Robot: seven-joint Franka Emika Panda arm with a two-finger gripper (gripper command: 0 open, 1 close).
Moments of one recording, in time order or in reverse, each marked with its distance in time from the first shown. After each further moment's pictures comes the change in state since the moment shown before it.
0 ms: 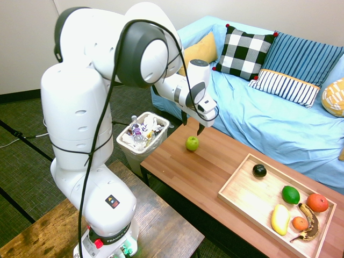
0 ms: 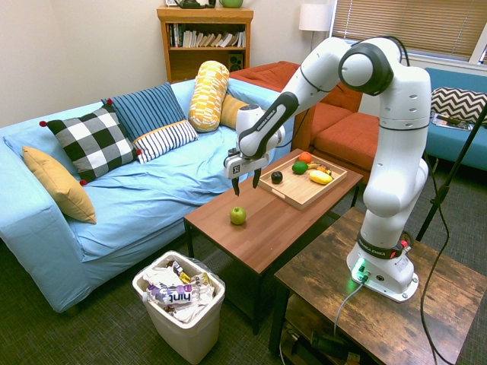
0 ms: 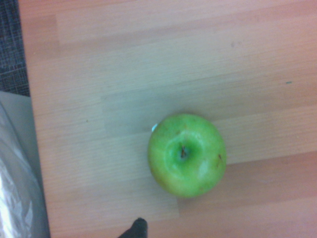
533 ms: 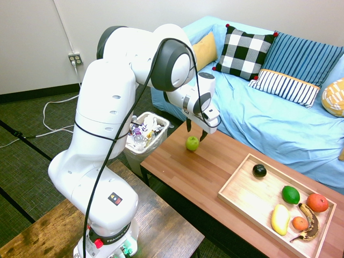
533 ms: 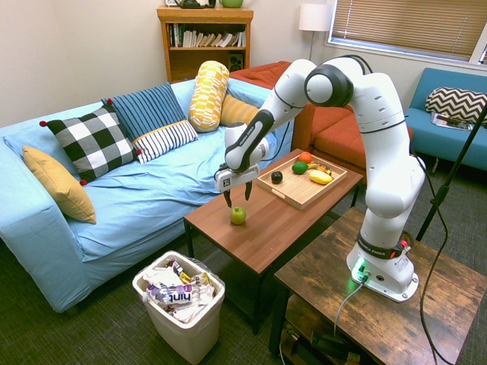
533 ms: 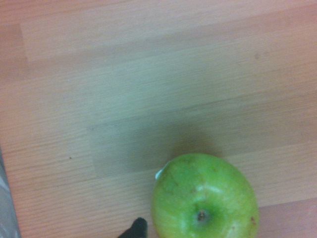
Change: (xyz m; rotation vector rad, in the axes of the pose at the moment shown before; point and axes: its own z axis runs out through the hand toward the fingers) arm 0.017 -0.030 0.066 -0.047 -0.059 0.019
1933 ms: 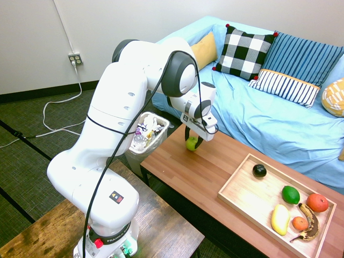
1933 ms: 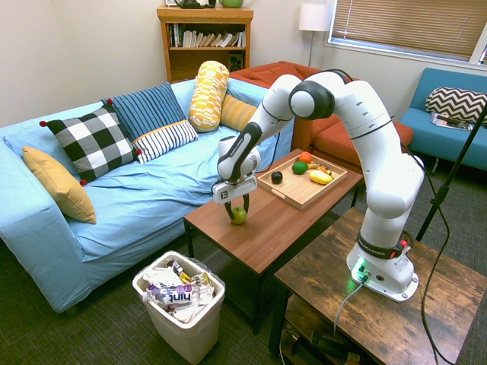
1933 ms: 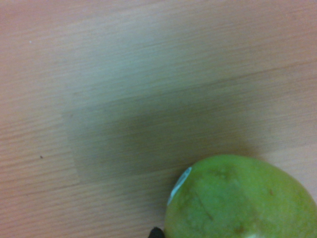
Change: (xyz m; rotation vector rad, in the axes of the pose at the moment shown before) arm 0.007 -0.014 0.054 -0.111 -0.084 0.020
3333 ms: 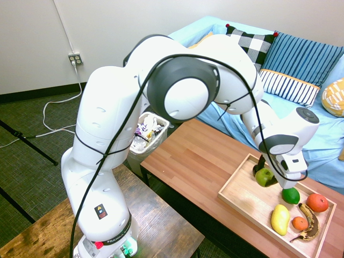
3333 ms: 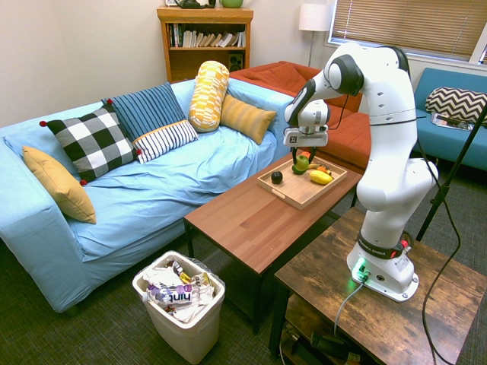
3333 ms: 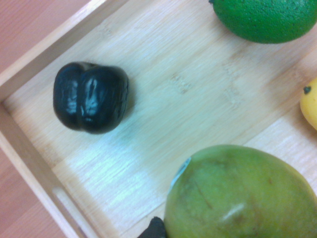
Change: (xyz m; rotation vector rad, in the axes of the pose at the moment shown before) arm 0.271 0.297 -0.102 0.182 0.050 0.509
